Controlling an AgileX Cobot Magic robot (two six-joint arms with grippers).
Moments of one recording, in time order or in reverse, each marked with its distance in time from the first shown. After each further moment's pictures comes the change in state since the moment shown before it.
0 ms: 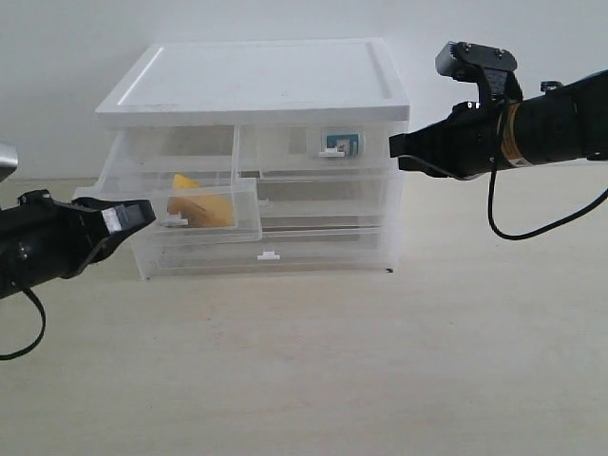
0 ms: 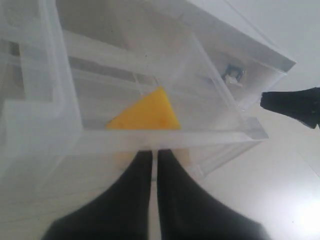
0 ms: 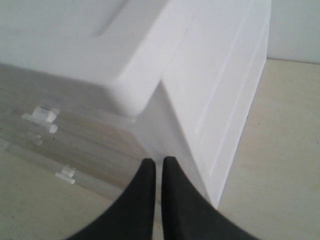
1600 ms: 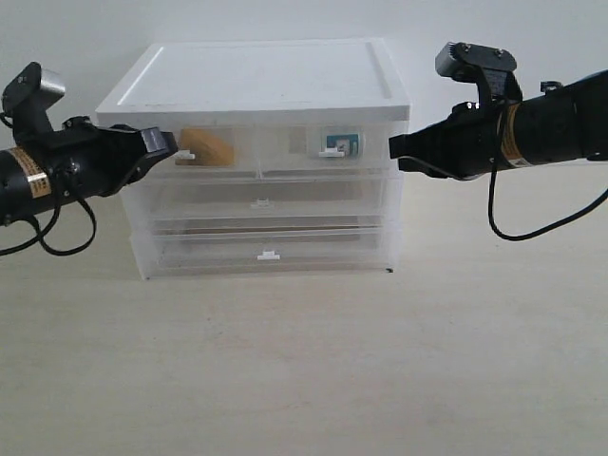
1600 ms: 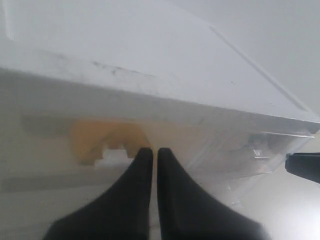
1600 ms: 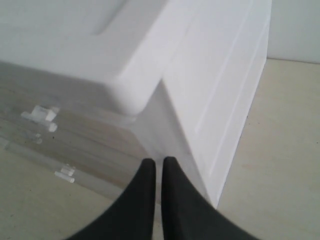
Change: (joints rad) left arm -0.002 0.189 -0.356 0.062 0.080 -0.070; right arm 0.000 0.000 0.000 -0.006 0.002 -0.001
